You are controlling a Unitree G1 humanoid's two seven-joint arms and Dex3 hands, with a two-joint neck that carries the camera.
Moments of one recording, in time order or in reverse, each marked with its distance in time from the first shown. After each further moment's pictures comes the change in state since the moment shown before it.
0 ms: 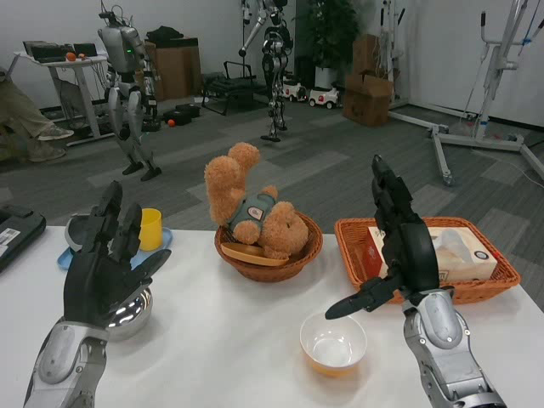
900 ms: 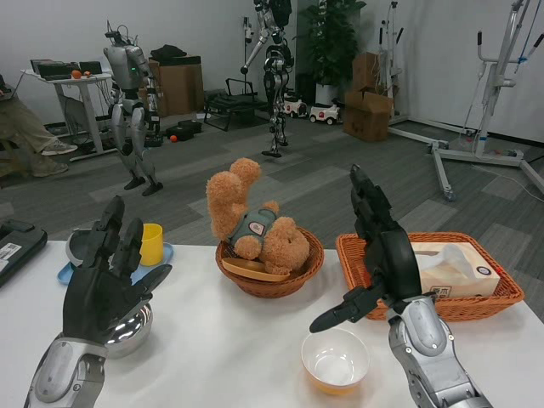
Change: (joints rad) left arm 0.000 0.000 0.000 -0.002 0.000 0.000 -0.001; right arm -0.055 -0.008 0.095 0.021 0.035 -0.004 -0.022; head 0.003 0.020
